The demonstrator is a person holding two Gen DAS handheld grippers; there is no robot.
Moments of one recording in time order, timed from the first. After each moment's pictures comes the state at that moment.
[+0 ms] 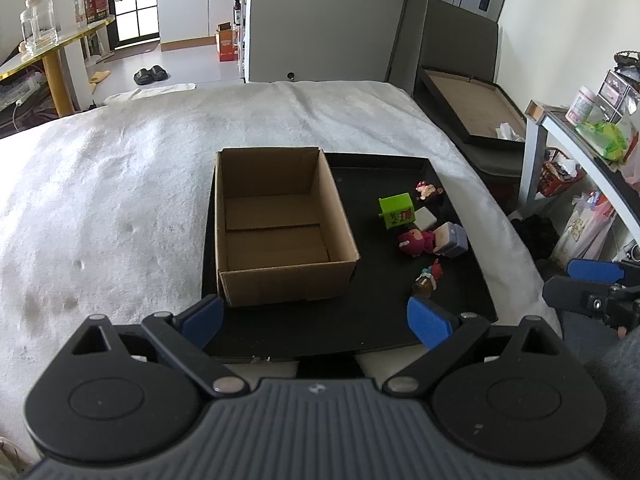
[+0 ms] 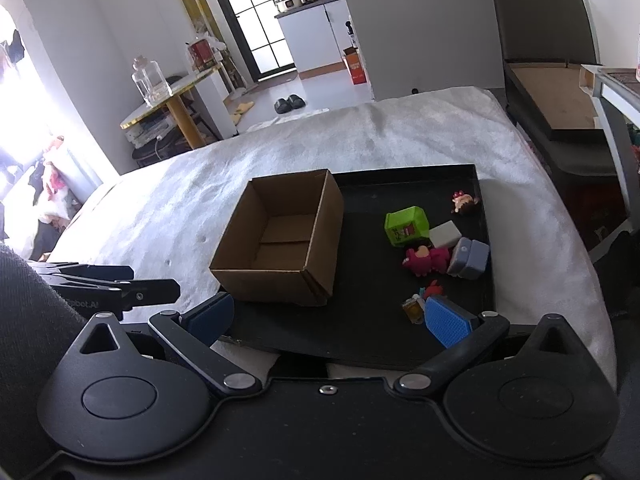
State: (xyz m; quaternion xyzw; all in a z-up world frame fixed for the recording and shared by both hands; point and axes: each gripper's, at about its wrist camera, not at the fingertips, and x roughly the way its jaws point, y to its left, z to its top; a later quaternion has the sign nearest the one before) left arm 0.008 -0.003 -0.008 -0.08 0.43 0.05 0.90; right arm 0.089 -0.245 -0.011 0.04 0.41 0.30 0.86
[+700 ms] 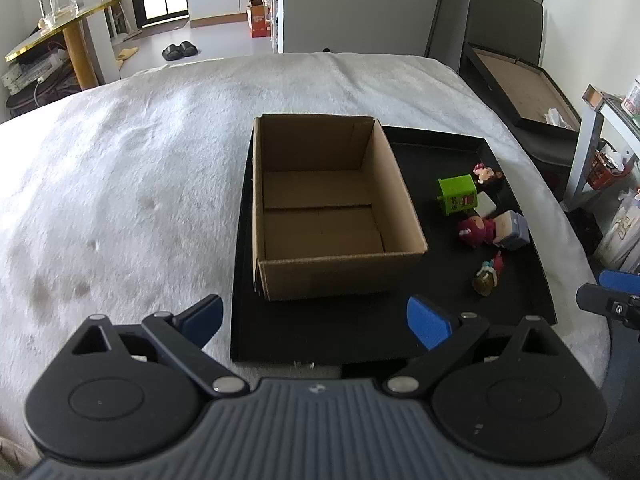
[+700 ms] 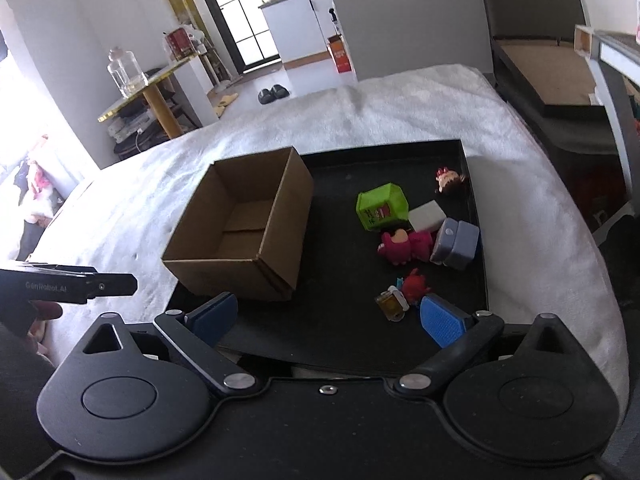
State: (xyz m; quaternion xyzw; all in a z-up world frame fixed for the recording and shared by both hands) left arm 0.041 0.025 -0.057 -0.07 0.46 0.10 0.88; right arm 0.123 -0.251 -0.068 0.03 0.42 0.29 0.86
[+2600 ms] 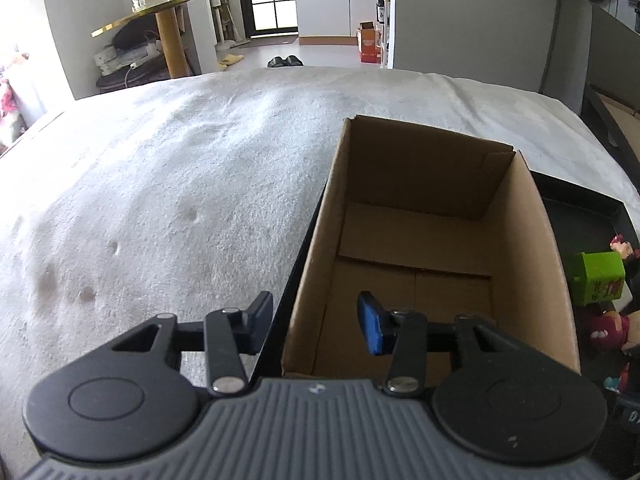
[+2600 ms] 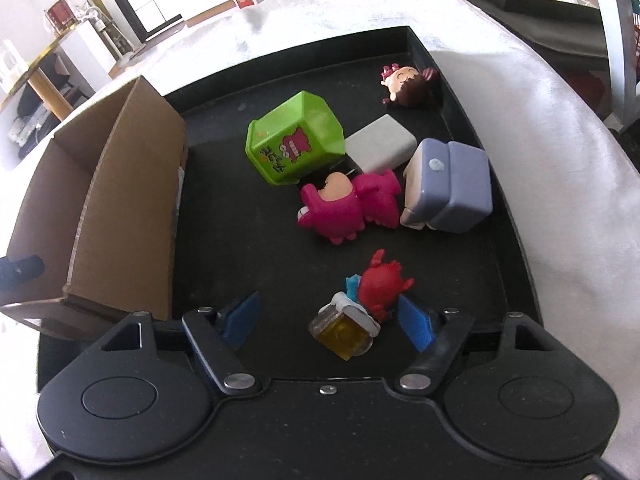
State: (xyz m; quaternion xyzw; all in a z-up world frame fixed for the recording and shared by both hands) left arm 0.125 0.052 -0.145 -0.09 0.41 0.27 0.87; right arm 0.213 -0.199 -0.195 0.04 0.51 0.16 0.84
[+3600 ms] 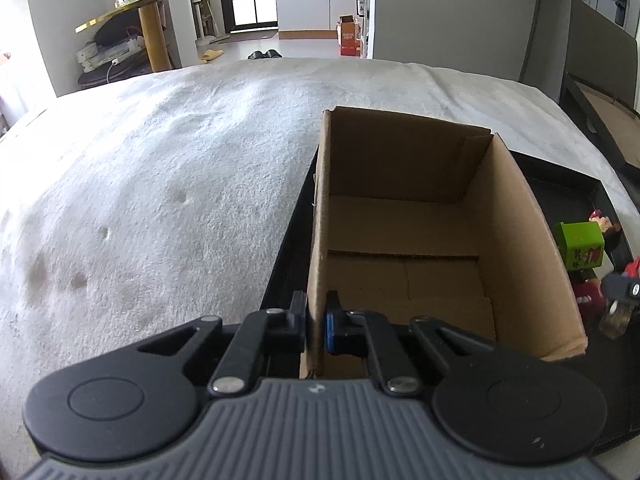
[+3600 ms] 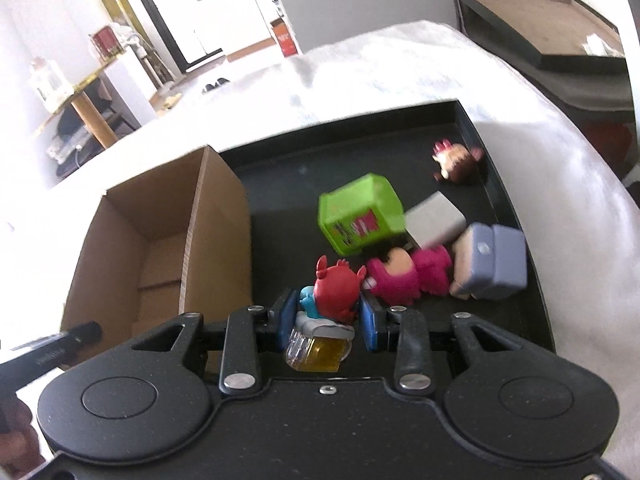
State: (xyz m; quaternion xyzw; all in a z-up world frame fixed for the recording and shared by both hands) left arm 0.103 0.048 -0.147 -0.09 0.41 0.24 0.87; right arm 0.215 -0.183 -0.141 0.06 0.45 0.22 0.87
